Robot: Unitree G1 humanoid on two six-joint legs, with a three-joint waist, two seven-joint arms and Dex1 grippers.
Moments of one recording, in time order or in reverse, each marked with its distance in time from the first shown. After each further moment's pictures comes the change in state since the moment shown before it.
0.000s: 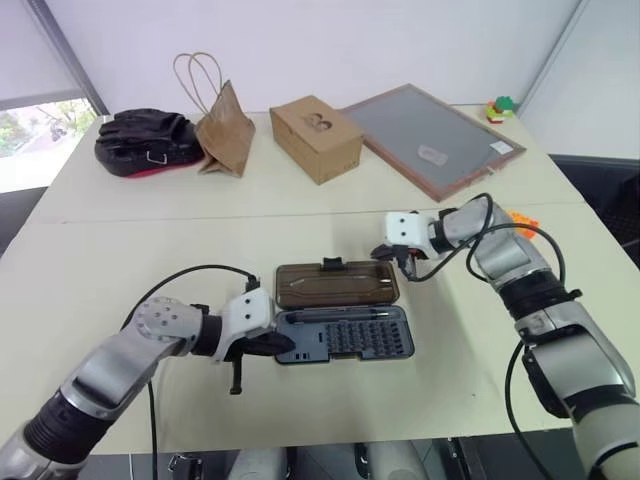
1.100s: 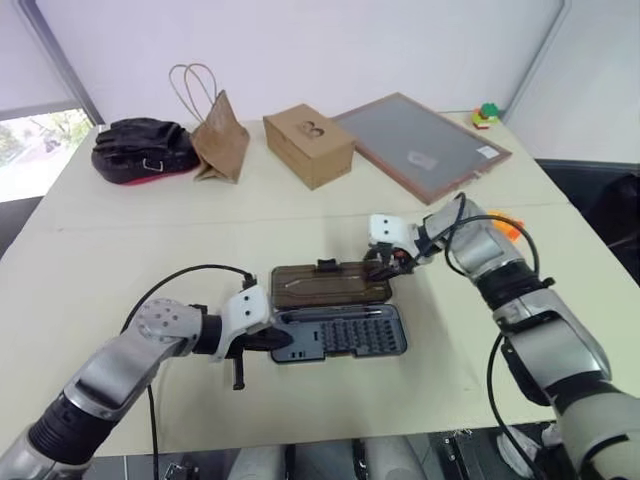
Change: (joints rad) left arm 0.018 -0.024 0.011 0.018 0.013 0.004 0.048; right arm -0.080 0.097 0.039 0.113 -0.016 0.282 0.101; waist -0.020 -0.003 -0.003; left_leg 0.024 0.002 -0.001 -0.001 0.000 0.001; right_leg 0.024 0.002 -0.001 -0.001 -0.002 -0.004
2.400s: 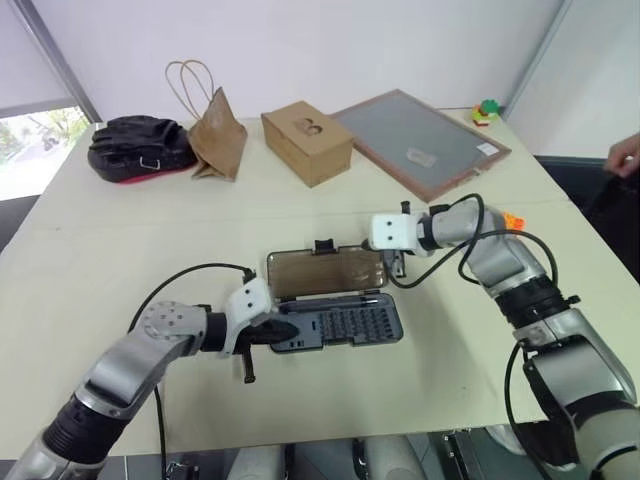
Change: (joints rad) left arm -0.009 -0.109 0.083 0.035 -0.077 0.070 0.072; right arm 0.144 -0.116 -0.017 -0.339 -0.068 -0.251 -0.250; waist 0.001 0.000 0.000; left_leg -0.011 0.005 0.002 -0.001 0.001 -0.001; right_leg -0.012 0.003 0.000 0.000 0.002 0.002
